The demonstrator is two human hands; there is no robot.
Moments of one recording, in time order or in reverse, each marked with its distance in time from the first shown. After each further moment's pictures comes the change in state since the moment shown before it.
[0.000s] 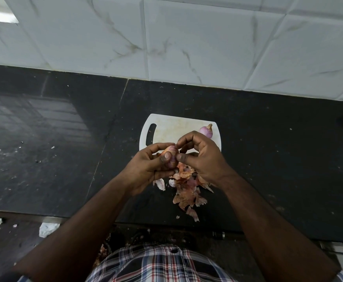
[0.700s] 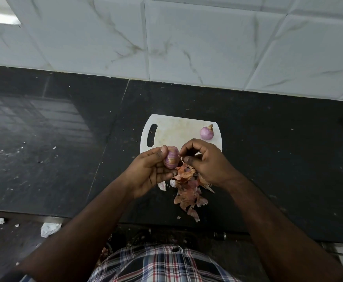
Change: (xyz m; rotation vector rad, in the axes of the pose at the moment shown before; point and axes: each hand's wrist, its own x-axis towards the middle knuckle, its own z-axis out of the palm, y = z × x) left_hand -0.002 0.000 0.003 -0.077 0.041 -0.100; right_hand -0.004 0.006 -0.008 -0.157 -0.076 0.025
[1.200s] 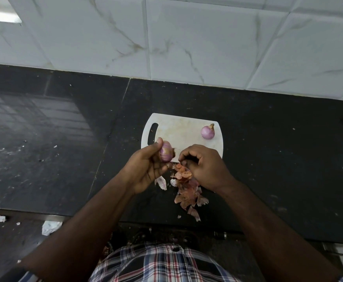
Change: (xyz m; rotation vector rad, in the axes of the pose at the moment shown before) left_hand 0.005 0.007 0.001 -0.044 0.152 -0.032; right_hand -0.003 0.011 0.011 -0.259 0.080 -0.073
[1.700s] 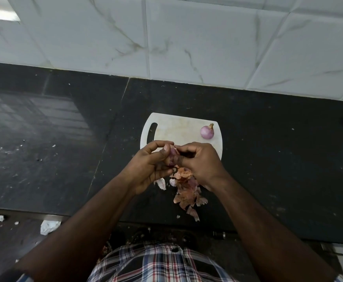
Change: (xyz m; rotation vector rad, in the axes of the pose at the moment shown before) left_hand -0.004 -0.002 0.004 0.121 -0.059 0.092; right_hand 0.009 -0.016 0.010 0.416 0.069 0.312
